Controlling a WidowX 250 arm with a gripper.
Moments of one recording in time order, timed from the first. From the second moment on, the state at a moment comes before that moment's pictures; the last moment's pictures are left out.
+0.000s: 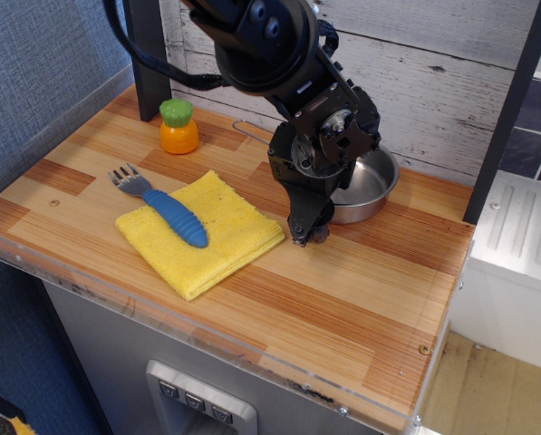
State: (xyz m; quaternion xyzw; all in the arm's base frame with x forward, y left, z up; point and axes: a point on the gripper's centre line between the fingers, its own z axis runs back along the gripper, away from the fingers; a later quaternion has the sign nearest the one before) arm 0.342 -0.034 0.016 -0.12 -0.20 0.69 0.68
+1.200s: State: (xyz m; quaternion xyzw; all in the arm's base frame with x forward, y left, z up) arm 0.322 -0.004 0.113 -0.18 -0.26 0.67 0.67
